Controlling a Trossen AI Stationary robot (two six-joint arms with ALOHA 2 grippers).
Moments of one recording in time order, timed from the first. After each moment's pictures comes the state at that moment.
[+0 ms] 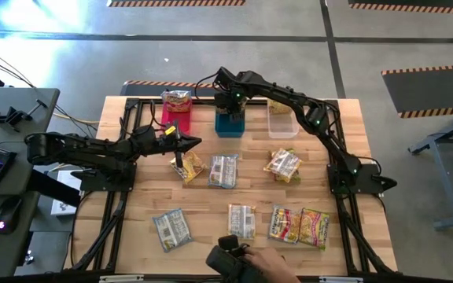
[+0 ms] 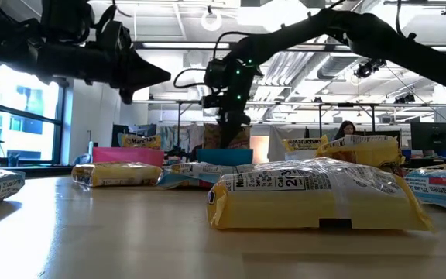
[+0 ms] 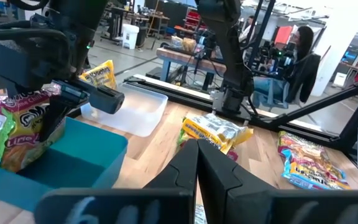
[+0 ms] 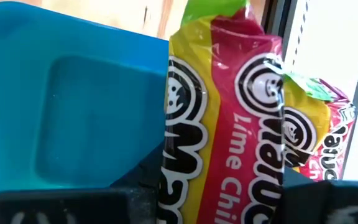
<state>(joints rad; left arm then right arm) 0.30 1.11 0.24 0.83 0.10 -0.21 -0.56 2.43 2.31 -1.06 0.00 -0.79</state>
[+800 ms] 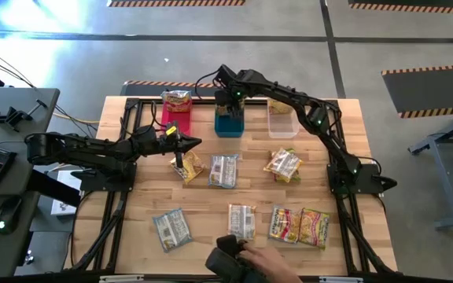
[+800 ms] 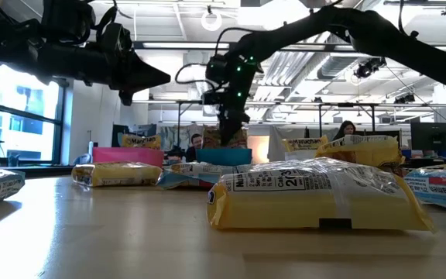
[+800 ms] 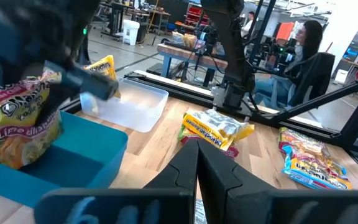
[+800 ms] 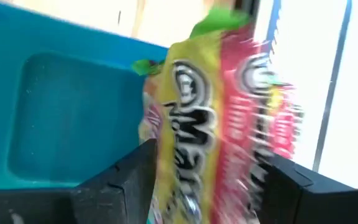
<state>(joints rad) 0.30 1.11 0.24 0.81 0.10 -0.21 -0.56 2.40 2.31 -1.02 0.03 -0.81</state>
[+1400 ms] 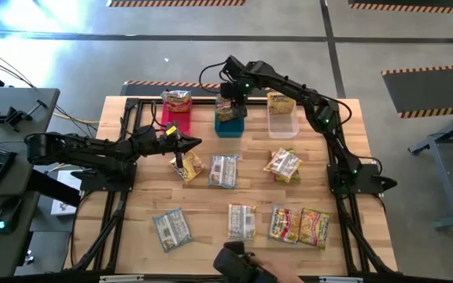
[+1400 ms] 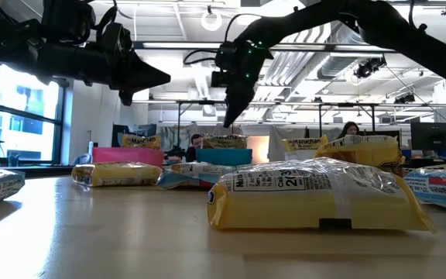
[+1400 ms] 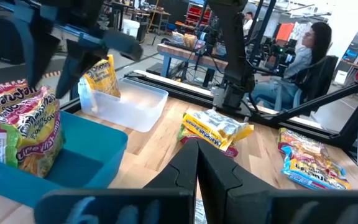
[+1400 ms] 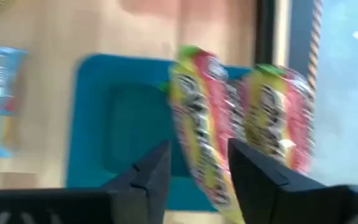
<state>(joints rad) 0.30 1.11 0.24 0.81 0.10 -0.22 -0.57 2.32 2.31 -1.15 -0.17 -0.65</state>
